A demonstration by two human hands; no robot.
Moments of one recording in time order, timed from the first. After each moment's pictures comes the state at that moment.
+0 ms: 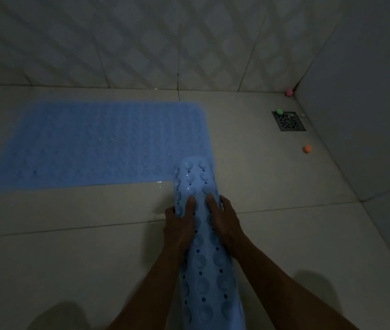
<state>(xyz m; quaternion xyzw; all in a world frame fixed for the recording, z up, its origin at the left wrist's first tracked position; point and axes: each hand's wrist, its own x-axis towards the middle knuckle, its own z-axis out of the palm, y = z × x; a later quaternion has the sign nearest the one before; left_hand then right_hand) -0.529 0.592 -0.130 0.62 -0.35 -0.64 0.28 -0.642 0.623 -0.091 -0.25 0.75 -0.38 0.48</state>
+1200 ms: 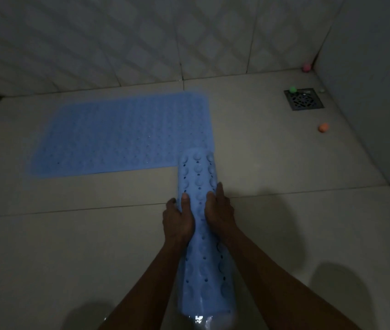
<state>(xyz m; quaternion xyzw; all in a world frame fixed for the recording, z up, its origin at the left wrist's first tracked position) -0.567 0.641 -0.115 0.72 -0.45 -0.46 0.25 -0.674 0.640 -0.131 -0.31 0.77 -0.30 0.47</state>
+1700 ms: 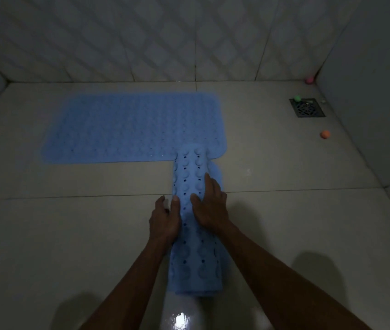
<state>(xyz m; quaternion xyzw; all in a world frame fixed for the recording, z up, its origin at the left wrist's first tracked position) -0.466 0.653 -0.114 0.70 -0.48 -0.47 0.24 -0.597 0.651 -0.108 -0.51 0.74 -0.25 0.36</state>
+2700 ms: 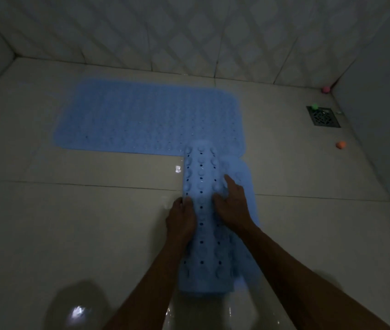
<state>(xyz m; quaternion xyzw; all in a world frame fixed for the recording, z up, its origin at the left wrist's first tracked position) -0.441 0.645 -0.131 0.68 -0.45 -0.52 0.25 -0.585 0.638 -0.138 -0.48 0.76 -0.26 0.35</state>
